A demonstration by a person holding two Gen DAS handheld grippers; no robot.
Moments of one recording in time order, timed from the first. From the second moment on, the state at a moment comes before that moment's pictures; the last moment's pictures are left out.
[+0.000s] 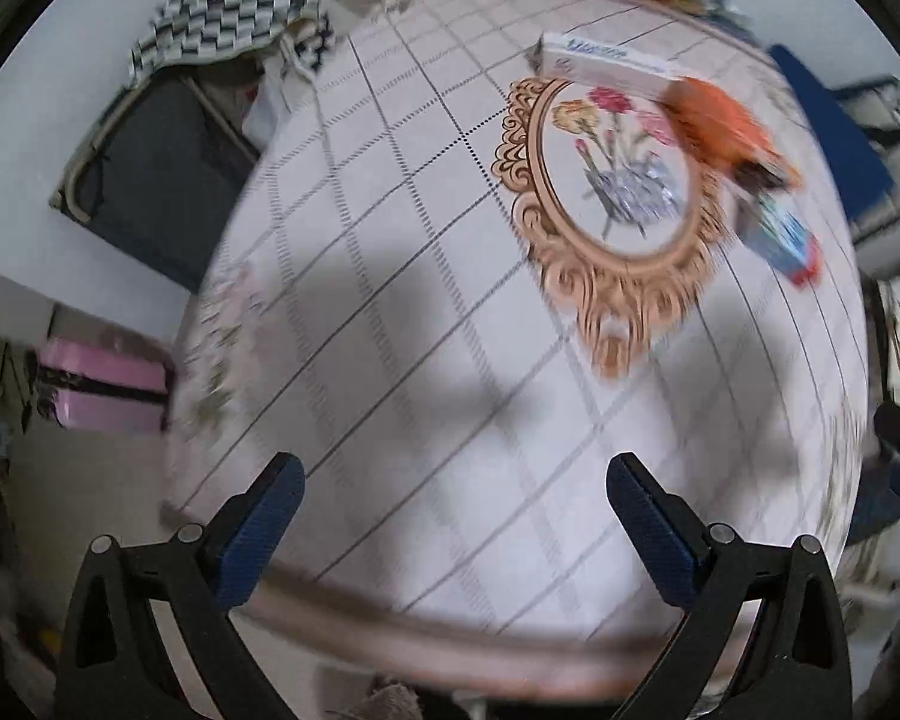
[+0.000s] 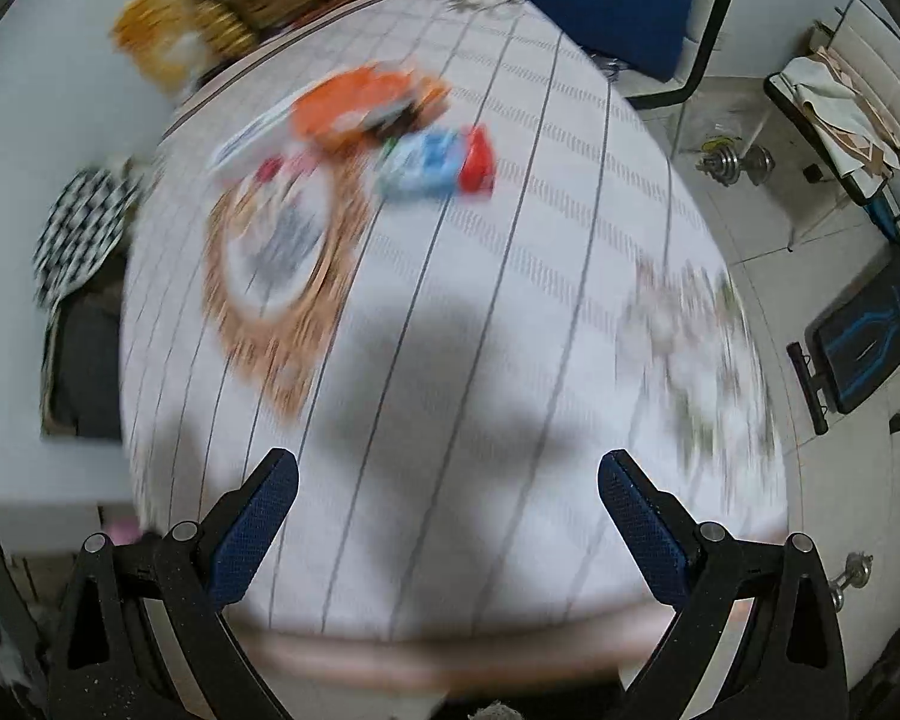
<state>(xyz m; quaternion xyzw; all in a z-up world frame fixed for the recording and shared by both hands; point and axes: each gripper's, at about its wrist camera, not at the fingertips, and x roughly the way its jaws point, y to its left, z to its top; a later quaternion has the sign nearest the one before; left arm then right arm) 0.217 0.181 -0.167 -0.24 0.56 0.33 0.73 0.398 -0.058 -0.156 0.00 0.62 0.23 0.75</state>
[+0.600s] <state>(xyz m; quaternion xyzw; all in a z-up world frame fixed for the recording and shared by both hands) 0.390 0.258 -0.238 -0.40 0.59 0.30 0.64 0.568 0.081 -0.262 -0.06 0.67 0.19 0.72</state>
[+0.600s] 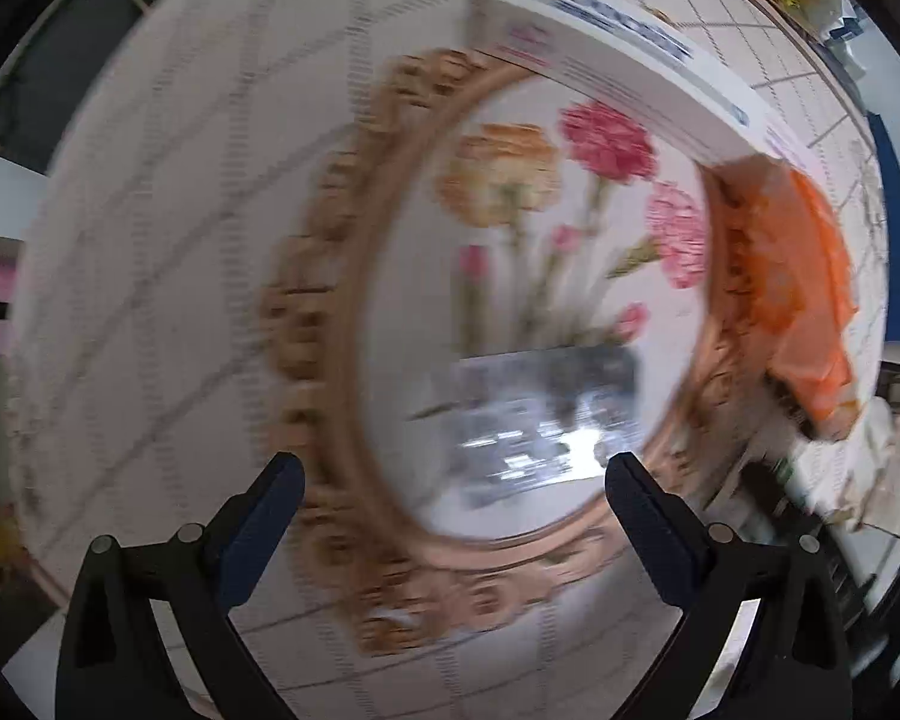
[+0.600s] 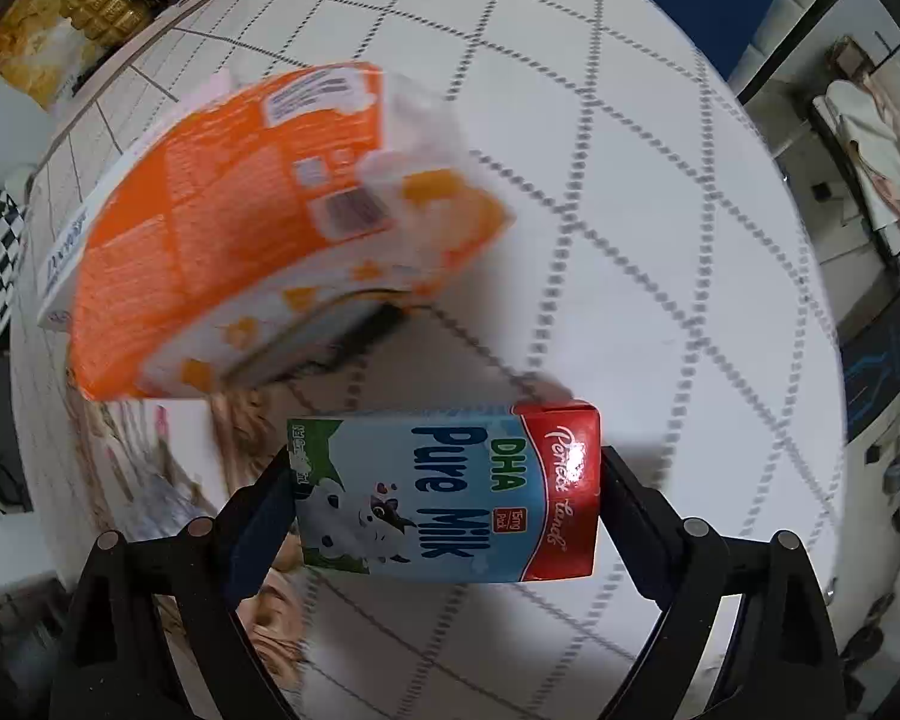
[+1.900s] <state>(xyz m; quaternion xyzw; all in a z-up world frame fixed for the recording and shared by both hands) 0.223 0.157 -0.140 -0.25 0.53 0.25 0.77 0.440 -0.025 -0.197 -0.06 0.62 0.28 0.73</state>
